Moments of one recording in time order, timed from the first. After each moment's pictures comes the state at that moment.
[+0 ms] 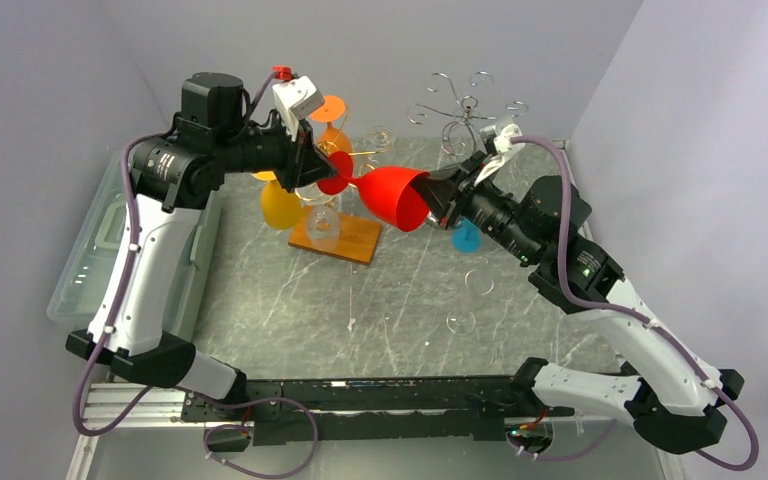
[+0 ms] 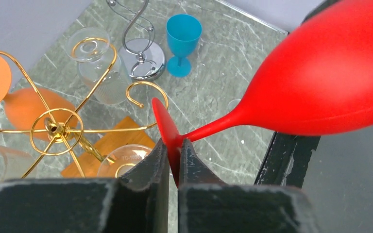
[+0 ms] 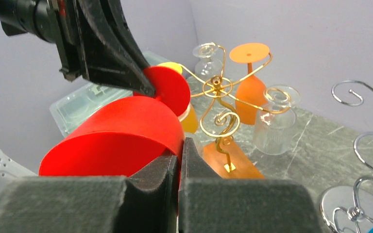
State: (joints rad) left arm -0.42 1.46 2.08 -1.08 0.65 0.19; right arm 0.84 1.01 1.39 -0.25 0.02 0.22
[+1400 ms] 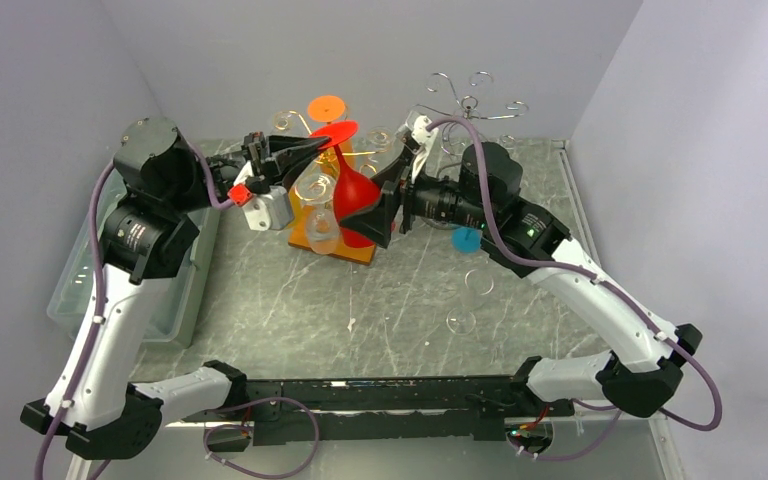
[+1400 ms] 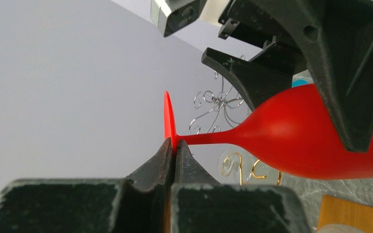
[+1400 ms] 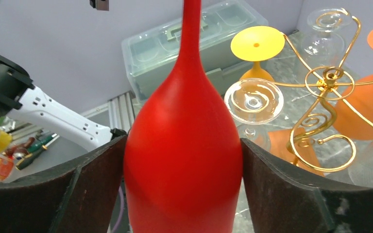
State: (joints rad) left arm -0.44 1.12 1.68 -0.45 0.83 0.97; right arm 0.84 1.26 1.52 -0.32 -0.41 0.20
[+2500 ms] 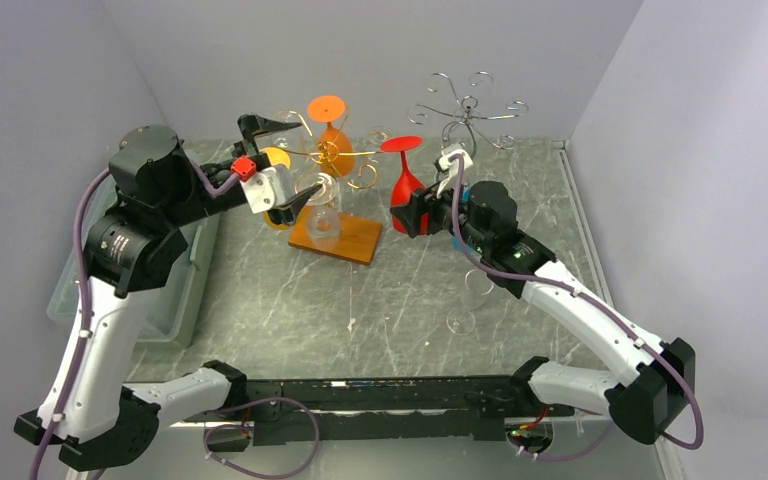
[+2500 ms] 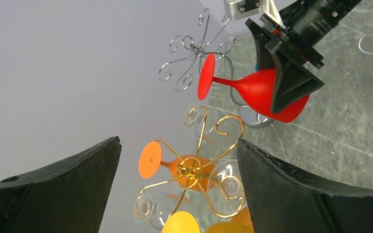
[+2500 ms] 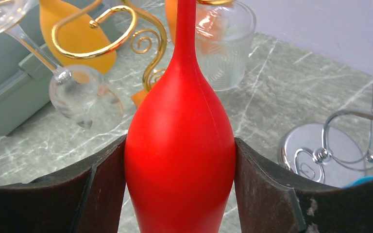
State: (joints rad) left arm -0.45 1.10 1.72 -0.65 0.62 0.79; right arm 0.65 1.12 0.99 -0.05 -0.05 0.12
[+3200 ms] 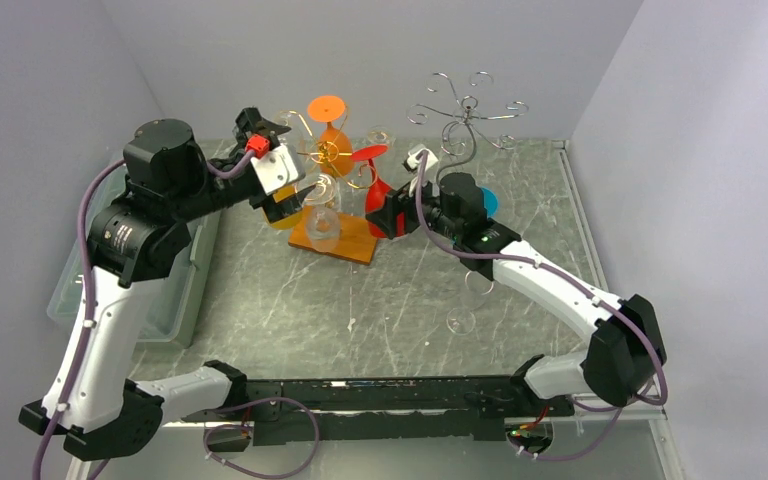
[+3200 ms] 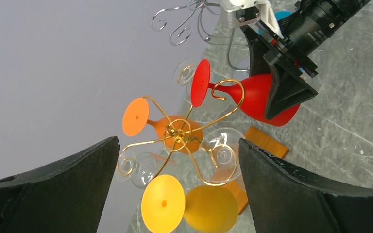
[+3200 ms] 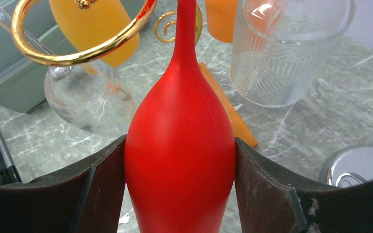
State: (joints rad) left arm -0.45 1.13 1.76 -0.79 0.47 0.73; right arm 0.65 1.33 1.02 0.10 -0.22 0.13
